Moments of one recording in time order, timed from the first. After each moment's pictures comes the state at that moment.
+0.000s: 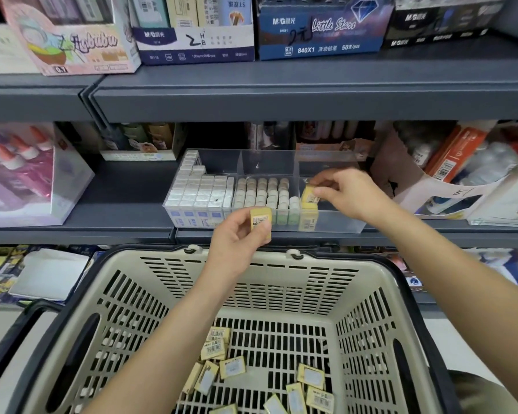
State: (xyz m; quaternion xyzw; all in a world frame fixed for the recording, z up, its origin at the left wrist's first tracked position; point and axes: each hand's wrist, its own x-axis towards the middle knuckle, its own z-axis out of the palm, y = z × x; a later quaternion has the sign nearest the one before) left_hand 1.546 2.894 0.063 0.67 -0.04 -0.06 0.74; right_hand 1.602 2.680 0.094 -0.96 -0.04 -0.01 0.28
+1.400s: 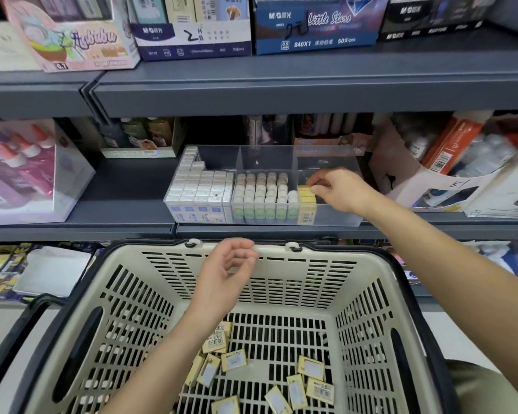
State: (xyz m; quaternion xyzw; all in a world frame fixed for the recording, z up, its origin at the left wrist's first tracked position) left_hand 1.506 2.923 0.036 0.78 -0.04 -0.05 0.62; right_hand 1.613 2.683 0.081 -0.97 -0.01 0.06 0.26
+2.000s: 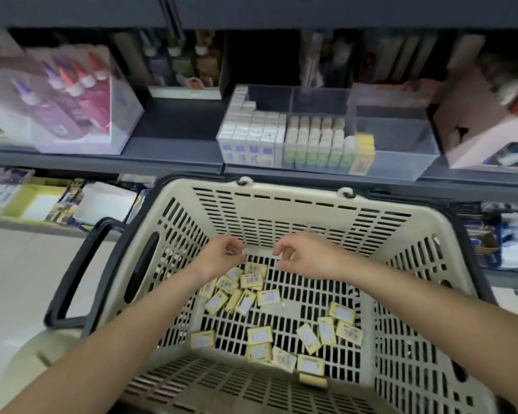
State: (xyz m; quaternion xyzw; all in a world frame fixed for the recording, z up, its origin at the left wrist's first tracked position) left_hand 1.498 3.023 -0.049 0.88 0.04 -0.24 0.41; right_hand 1.491 2.815 0.007 -0.91 -0.18 0.27 0.25
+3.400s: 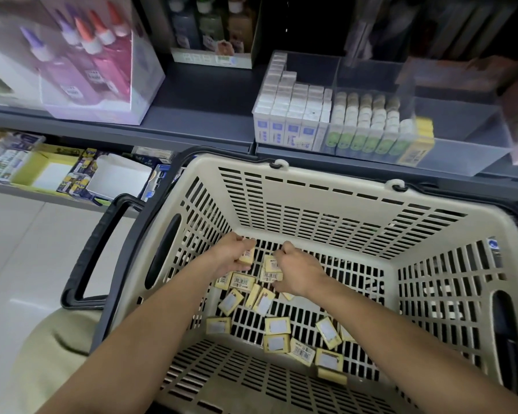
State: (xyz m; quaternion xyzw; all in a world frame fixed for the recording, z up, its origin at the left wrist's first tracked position) left_hand 1.505 3.043 -0.096 0.69 0.29 -0.33 0.57; right_hand 1.483 2.874 -0.114 -0.93 -0.20 0.28 0.10
